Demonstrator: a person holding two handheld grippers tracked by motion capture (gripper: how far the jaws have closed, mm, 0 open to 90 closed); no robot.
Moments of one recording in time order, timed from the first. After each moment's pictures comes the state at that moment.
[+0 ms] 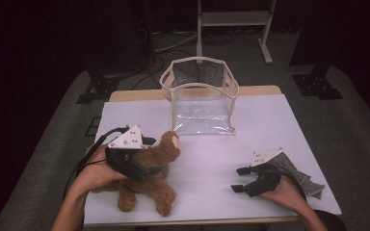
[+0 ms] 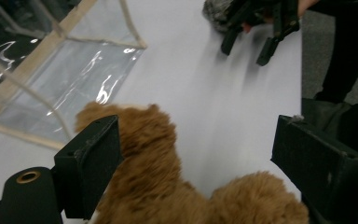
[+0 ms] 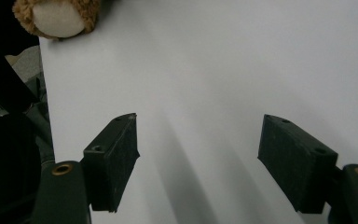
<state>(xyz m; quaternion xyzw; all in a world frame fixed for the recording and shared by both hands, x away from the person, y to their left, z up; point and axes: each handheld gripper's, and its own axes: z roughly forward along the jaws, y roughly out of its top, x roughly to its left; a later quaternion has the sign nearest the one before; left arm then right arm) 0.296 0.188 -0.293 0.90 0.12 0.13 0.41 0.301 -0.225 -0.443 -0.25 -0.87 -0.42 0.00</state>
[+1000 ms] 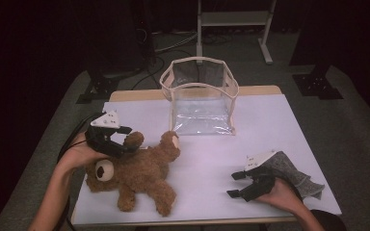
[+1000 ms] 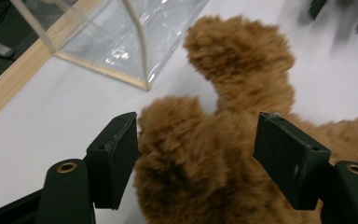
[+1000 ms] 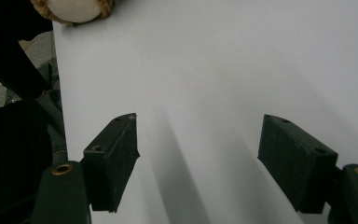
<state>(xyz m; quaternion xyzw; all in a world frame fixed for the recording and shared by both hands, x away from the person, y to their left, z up) 0.353 0.250 -0.312 0.90 0.19 0.14 0.36 0.296 -0.210 -0.448 -0.23 -0.88 -0.41 0.02</state>
